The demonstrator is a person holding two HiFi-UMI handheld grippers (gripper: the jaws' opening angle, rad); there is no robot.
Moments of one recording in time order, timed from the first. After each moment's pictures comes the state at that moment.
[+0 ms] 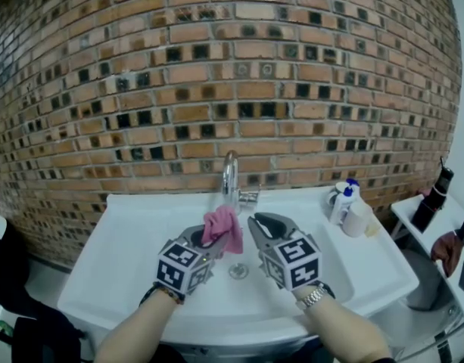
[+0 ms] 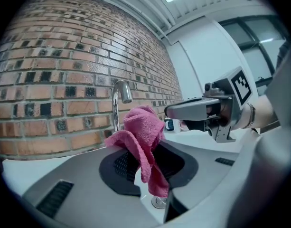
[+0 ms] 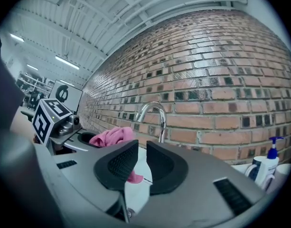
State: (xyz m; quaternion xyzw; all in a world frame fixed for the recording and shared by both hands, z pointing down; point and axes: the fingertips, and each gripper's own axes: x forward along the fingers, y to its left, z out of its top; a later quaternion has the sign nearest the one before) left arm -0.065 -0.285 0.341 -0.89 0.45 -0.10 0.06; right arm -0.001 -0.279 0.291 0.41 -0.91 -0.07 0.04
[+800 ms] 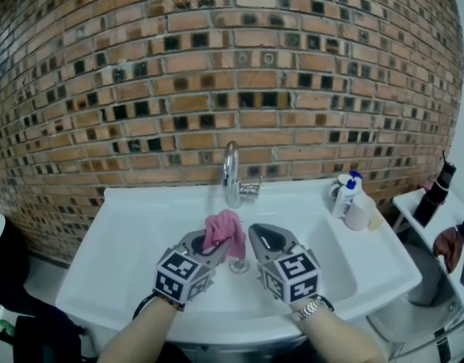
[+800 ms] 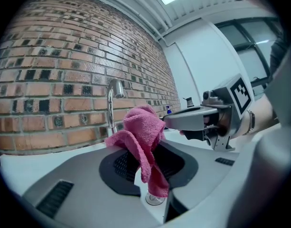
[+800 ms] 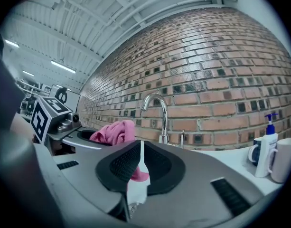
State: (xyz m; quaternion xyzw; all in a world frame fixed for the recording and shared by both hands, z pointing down) left arm -0.058 -0.262 0.357 -0.90 0.43 -0.10 0.07; right arm -0.002 -0.262 0.327 0.42 -0.91 -0.05 0.02
